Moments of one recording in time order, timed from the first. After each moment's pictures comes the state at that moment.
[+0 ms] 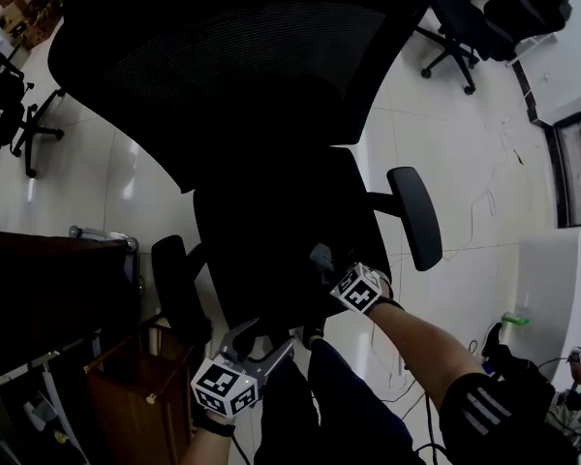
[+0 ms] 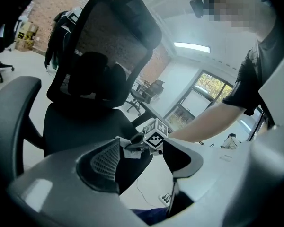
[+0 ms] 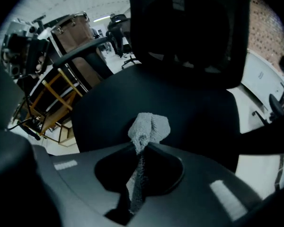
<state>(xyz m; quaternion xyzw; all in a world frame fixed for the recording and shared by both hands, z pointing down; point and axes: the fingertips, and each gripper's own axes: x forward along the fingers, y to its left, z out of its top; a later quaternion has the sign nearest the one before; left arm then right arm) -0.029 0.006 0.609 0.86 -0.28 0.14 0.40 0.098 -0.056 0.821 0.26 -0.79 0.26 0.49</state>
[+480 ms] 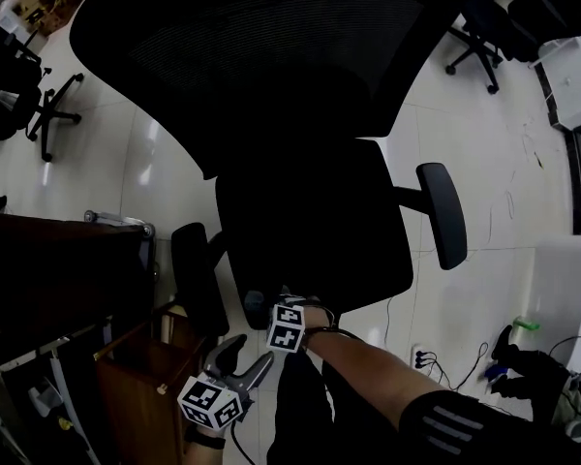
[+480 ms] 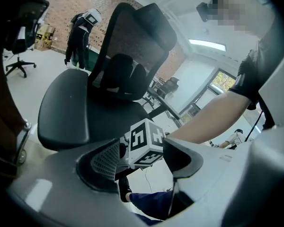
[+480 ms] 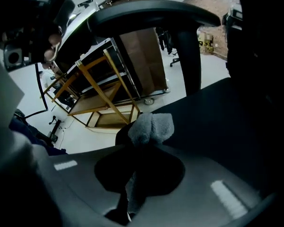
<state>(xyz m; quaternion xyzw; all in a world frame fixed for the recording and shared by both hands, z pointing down) -0.122 0.053 0.633 0.82 -0.35 0.17 0.43 -0.149 0.052 0.829 0.02 -0.85 0.18 0.49</state>
